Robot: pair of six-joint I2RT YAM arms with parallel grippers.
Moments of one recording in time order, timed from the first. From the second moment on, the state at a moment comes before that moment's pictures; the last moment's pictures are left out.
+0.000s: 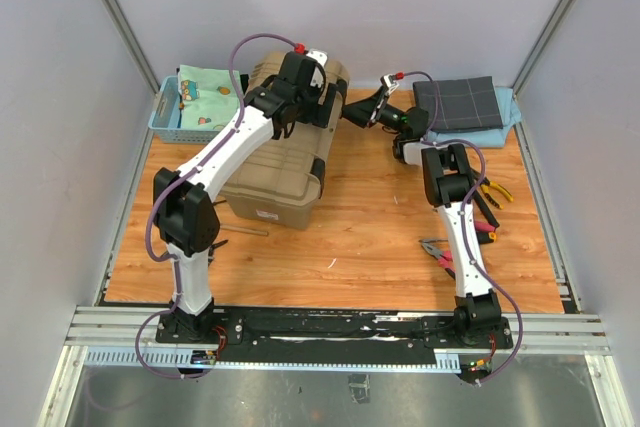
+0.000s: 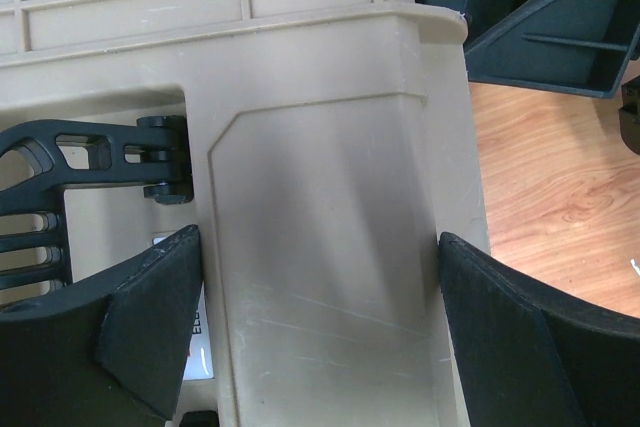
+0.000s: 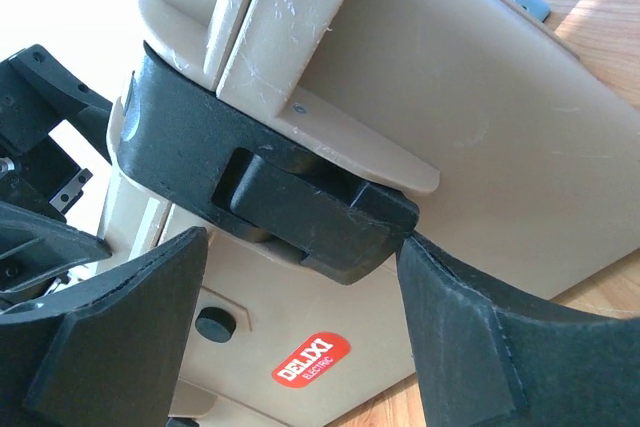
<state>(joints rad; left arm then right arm) -0.54 1.95 1.88 -0.63 -0.19 -0.09 0.20 2.77 1.97 1.40 -0.97 1.57</state>
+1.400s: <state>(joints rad) -0.55 1.93 1.83 -0.56 -0.13 -0.04 0.16 2.51 1.60 1.26 -0.96 1.33</state>
